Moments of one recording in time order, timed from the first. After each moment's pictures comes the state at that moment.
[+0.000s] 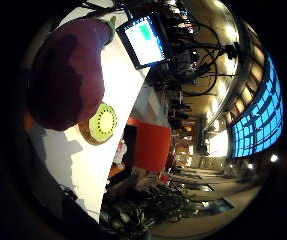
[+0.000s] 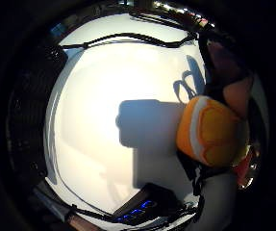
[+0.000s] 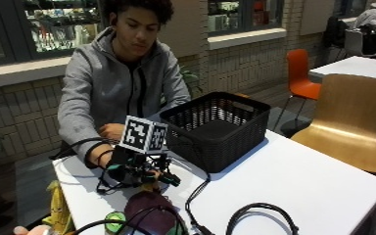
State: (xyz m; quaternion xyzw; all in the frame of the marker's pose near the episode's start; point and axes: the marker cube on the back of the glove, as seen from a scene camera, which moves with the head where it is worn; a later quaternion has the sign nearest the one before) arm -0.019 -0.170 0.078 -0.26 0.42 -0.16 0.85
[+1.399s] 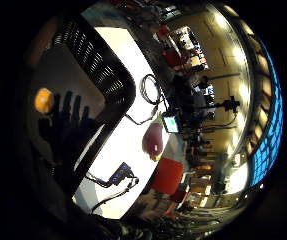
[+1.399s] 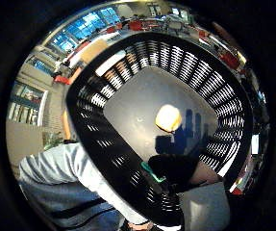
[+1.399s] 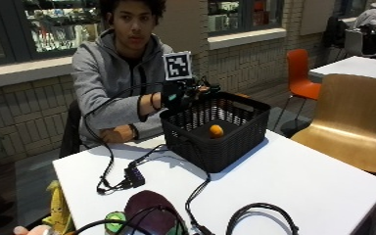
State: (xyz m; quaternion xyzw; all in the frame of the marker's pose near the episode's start) arm -0.309 -0.161 0.068 -0.22 0.22 -0.33 0.89
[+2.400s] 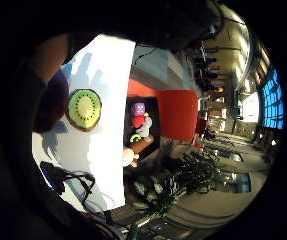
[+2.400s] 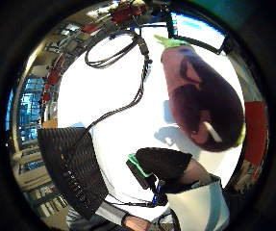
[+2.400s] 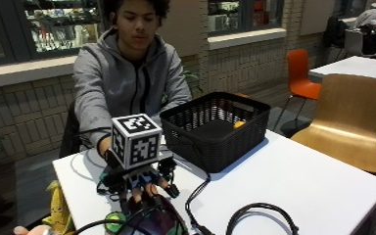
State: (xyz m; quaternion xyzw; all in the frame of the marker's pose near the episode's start) arm 0.008 -0.222 0.057 -0.28 0.31 0.12 0.90
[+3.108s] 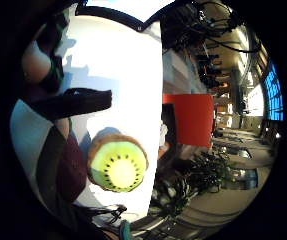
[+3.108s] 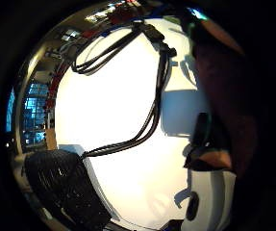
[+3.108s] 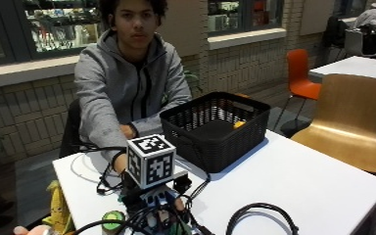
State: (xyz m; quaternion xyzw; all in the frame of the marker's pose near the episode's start) arm 0.022 -0.228 0.120 -0.23 0.30 0.12 0.92
